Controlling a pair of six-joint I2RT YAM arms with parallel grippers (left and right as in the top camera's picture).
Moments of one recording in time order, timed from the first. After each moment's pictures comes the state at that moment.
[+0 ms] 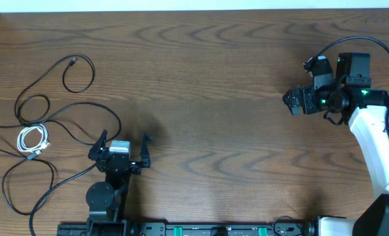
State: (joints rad) left arm -0.03 0.01 0.02 -0.11 0.04 0.11; right arm -0.06 1.50 1.12 -0.69 -0.29 -0.22
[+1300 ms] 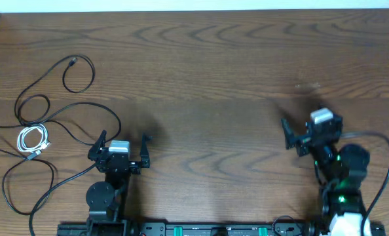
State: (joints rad) left arm -0.03 0.01 0.02 -0.11 0.02 0.11; right arm -0.06 0.73 0.13 0.40 -0.36 -0.21
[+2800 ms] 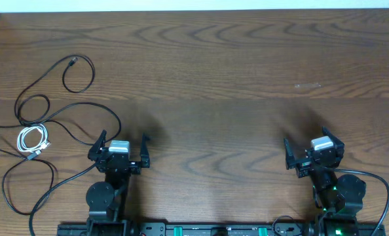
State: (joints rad) left arm -0.03 0.01 0.02 -0.11 0.02 0.11; right arm -0.06 0.16 0.01 -0.05 -0.28 -0.21
